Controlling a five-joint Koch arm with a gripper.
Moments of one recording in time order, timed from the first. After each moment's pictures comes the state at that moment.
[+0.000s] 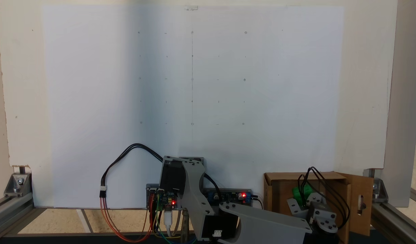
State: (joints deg) arm 99.6 75.1 70.6 56.3 -30.8
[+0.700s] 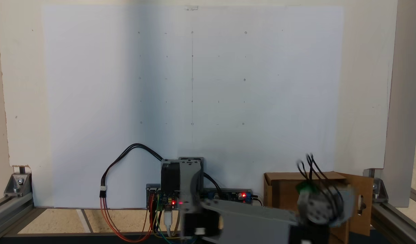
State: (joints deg) arm 89.1 85.4 70.7 46.8 -20.4
